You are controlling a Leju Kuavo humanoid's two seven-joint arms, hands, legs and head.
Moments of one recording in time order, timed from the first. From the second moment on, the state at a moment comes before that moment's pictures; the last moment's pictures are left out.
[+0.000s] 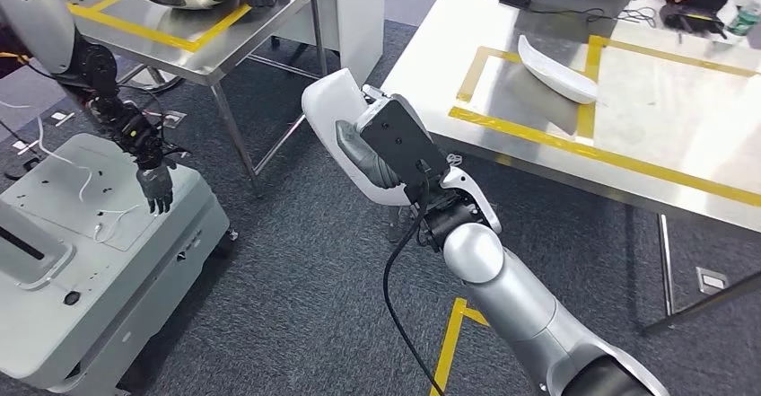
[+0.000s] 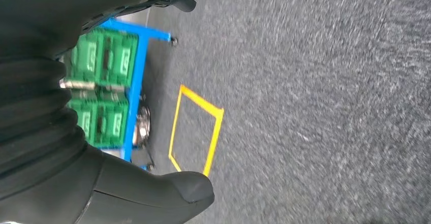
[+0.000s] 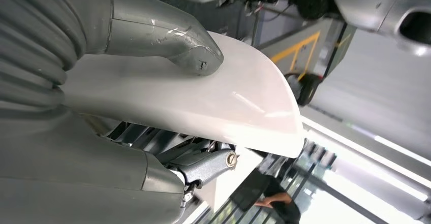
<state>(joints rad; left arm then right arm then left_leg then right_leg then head) -0.12 -0.08 0.72 -0.18 -1.22 0.04 0.15 -0.52 -0.08 0.74 -1.35 0.59 -0.15 -0.13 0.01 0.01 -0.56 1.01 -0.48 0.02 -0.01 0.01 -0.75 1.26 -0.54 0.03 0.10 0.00</state>
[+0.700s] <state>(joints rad) -0.12 -0.08 0.71 -0.18 -1.23 0.03 0.16 -0.51 -0.12 0.72 -1.35 0.56 -0.19 -0.15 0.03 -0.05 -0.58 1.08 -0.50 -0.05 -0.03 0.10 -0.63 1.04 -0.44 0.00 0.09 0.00</state>
